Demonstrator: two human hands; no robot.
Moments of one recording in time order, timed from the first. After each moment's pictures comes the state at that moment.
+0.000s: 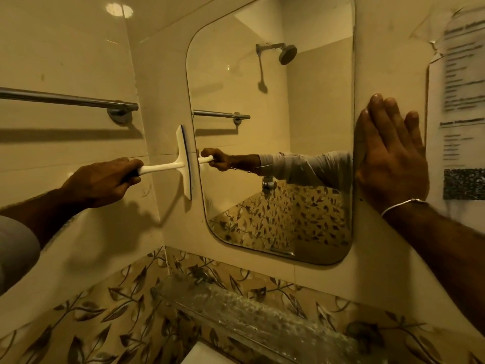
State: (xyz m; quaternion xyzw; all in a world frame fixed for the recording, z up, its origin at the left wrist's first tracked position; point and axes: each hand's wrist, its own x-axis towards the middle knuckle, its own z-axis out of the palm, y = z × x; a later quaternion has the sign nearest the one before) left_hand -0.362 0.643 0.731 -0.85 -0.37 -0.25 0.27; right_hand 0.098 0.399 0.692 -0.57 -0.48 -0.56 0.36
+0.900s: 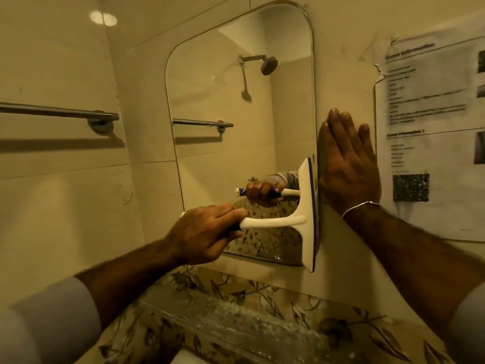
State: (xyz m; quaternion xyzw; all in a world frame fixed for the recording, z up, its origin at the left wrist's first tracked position) left_hand -0.177 0.513 0.650 -0.91 -0.04 -0.34 0.23; right_hand 0.099 0.398 0.693 -0.56 -0.47 -0.58 0.35
